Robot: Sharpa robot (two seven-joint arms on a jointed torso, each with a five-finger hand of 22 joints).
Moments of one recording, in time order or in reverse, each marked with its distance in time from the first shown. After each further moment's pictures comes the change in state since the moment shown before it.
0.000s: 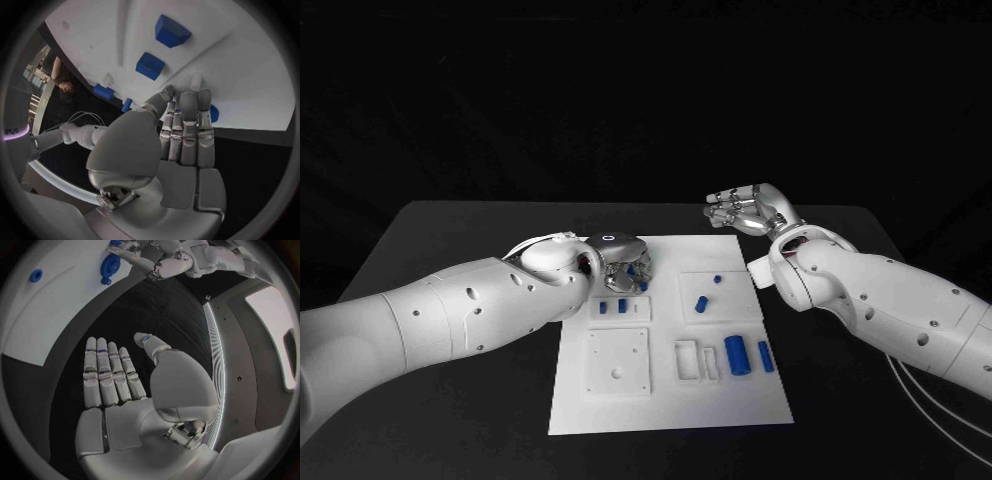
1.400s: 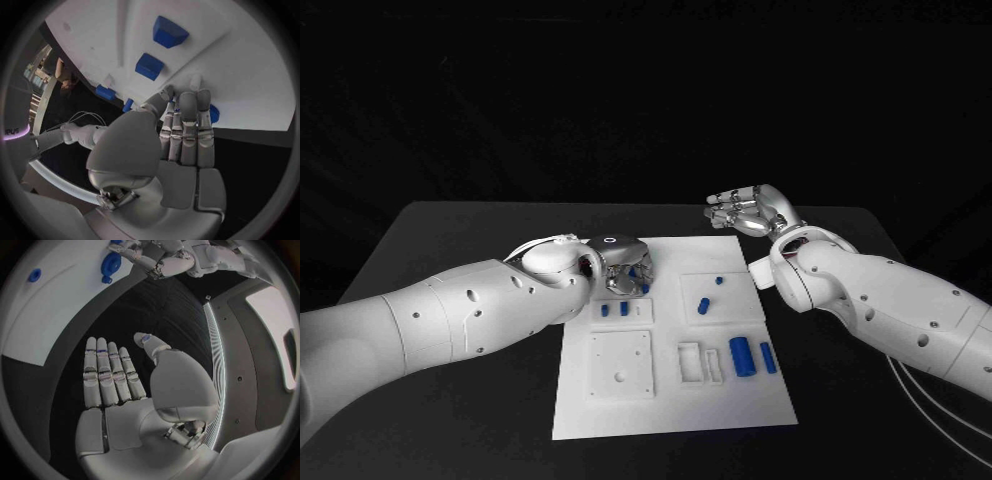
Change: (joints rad) left arm -0.001 -0.004 -0.001 0.013 0.000 0.000 -0.003; left_hand 0.004 -0.004 -0.001 -0.005 0.001 -0.004 -0.004 0.000 0.000 0.005 -0.005 0.001 -0.002 -0.004 -0.004 0.021 -0.031 0.008 -0.004 -0.004 0.012 0.001; right arm 0.000 0.002 0.000 -0.005 0.000 0.000 0.000; right_hand 0.000 0.000 0.004 -0.004 0.000 0.000 0.000 0.000 0.000 0.000 0.000 0.000 0.000 0.000 0.000 0.000 0.000 0.000 0.000 0.000 0.000 0.000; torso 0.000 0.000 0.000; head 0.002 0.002
